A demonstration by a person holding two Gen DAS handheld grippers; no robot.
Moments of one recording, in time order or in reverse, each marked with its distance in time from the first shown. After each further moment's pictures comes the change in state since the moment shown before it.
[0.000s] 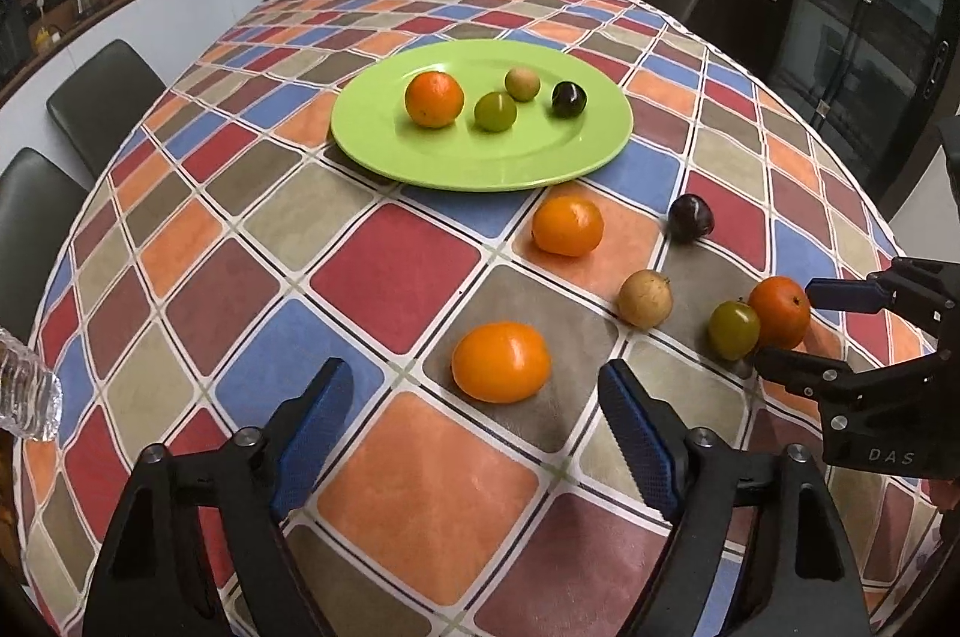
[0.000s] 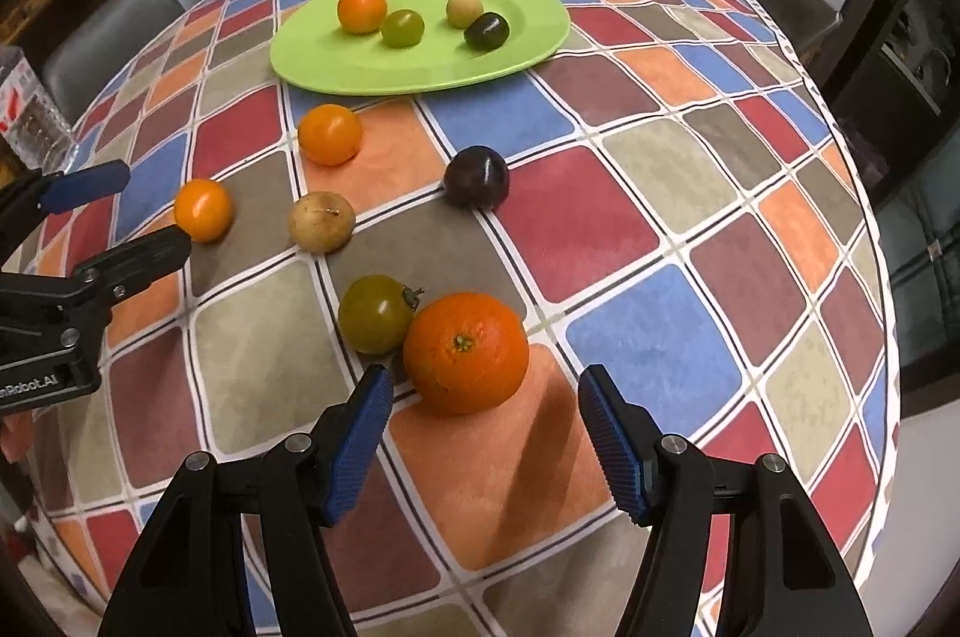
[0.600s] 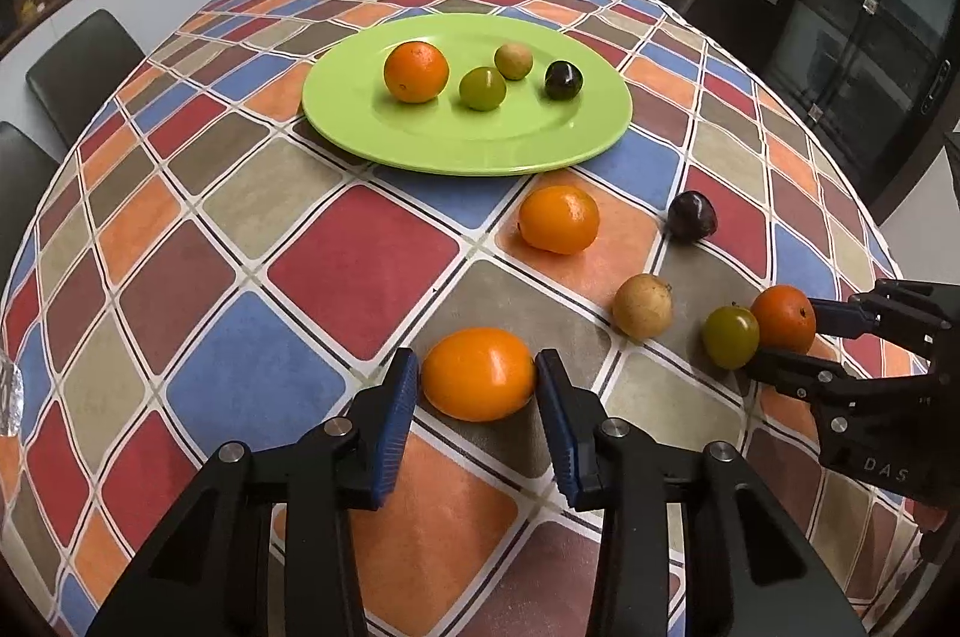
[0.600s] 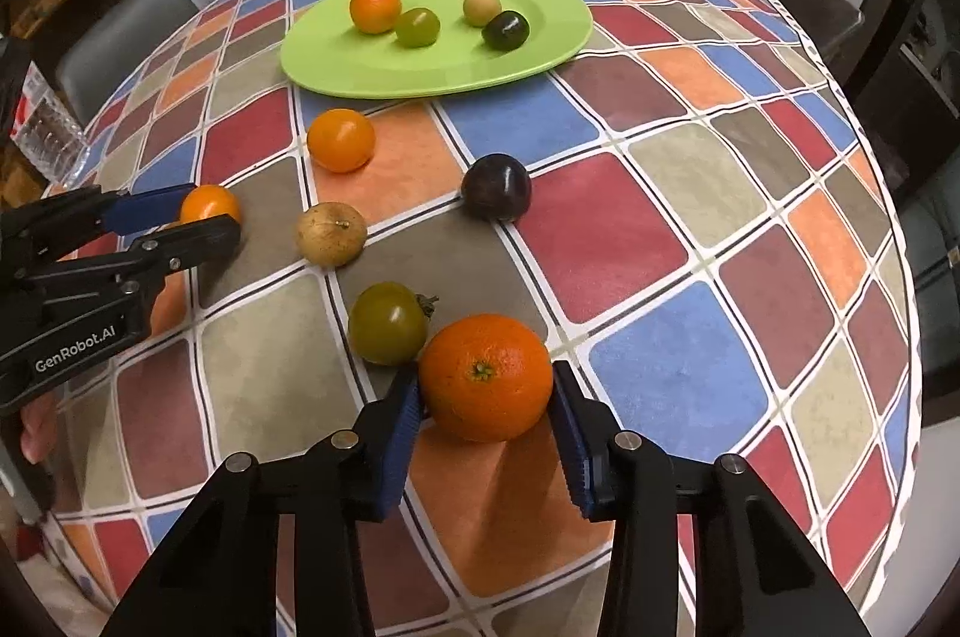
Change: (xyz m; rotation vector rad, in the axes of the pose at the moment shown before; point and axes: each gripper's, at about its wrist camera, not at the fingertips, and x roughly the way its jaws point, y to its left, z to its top) left arm 0.019 0.000 0.004 -0.037 0.043 -0.064; right arm 0.008 0.000 0.007 -0.001 -0.002 0.052
